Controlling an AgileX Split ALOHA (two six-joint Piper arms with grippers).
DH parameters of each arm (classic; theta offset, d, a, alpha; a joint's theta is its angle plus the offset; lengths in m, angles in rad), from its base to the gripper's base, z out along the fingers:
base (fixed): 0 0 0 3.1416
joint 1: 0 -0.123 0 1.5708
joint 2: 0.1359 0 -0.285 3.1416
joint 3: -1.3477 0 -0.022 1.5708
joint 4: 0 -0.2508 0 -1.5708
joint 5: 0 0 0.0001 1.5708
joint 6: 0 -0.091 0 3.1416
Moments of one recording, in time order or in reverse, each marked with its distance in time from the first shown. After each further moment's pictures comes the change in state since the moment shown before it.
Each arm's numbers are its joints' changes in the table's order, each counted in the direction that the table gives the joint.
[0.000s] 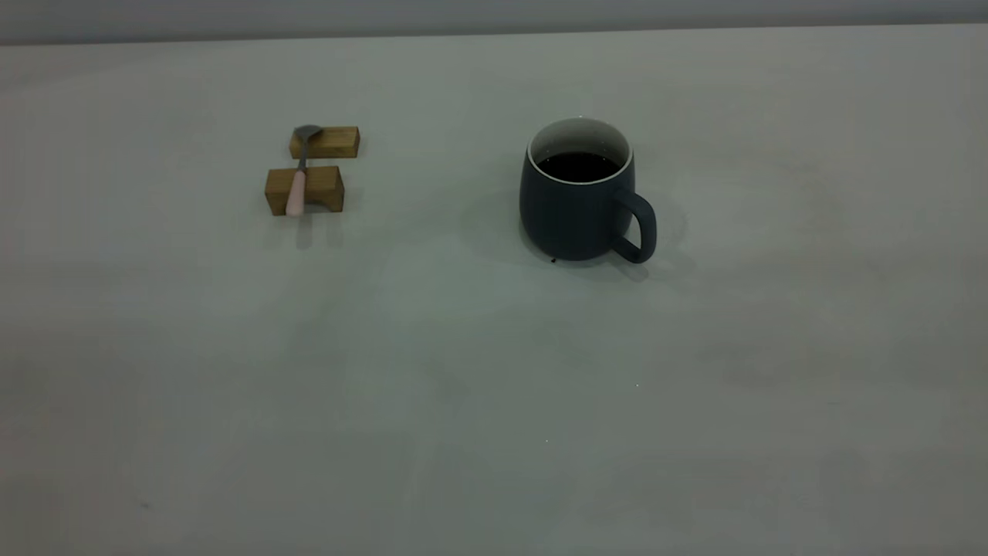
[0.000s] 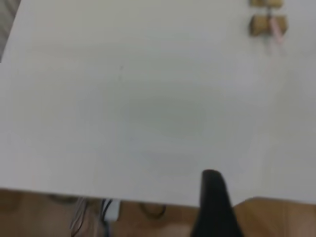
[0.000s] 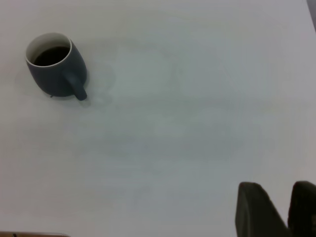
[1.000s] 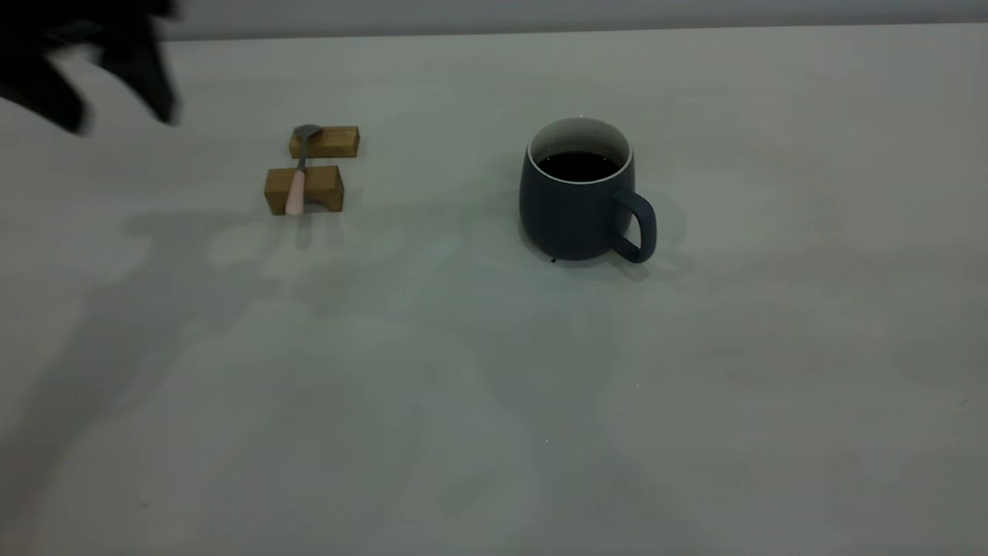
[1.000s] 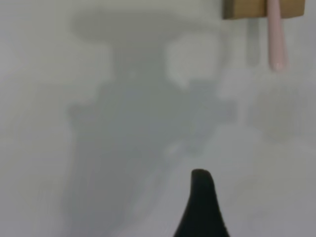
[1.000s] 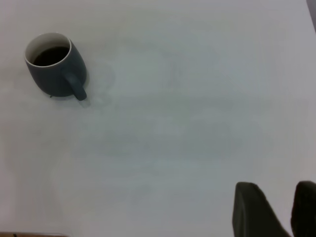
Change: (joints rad) left arm 0.169 1.703 0.545 0.120 0.624 0.086; right arm 0.001 0.000 0.000 0.000 0.000 0.000
